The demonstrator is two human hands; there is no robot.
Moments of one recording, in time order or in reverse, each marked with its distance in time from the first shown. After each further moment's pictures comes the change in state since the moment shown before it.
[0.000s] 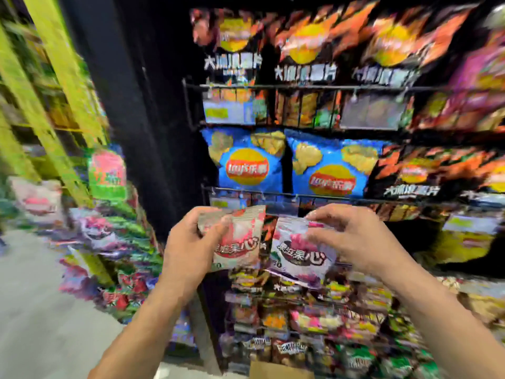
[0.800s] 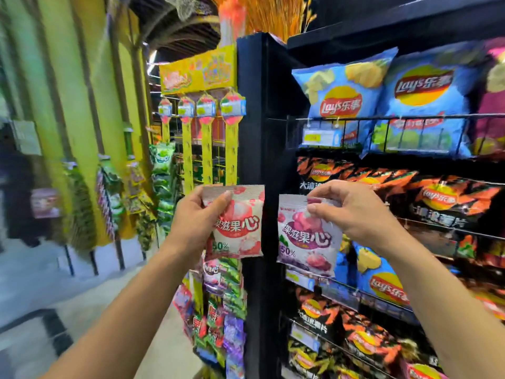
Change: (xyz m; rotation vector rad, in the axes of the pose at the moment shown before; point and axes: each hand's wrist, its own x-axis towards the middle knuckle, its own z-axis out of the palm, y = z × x) left_hand -0.026 0.254 -0.105 -0.210 0.373 0.039; right_hand 0.060 -0.210 -0.096 0.189 -0.092 -0.502
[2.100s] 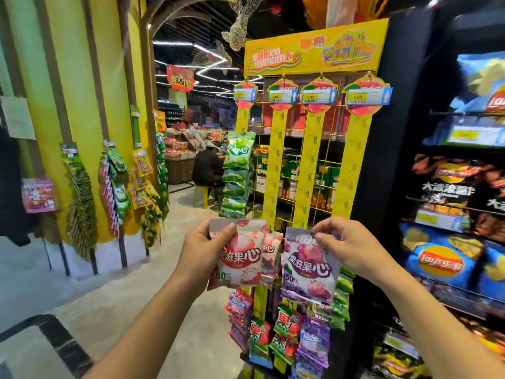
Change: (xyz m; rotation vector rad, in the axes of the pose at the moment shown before) left_hand 0.111 -0.061 -0.350 0.060 -0.072 -0.157; right_hand 0.084 -0.095 0.339 -0.150 -0.067 0.192
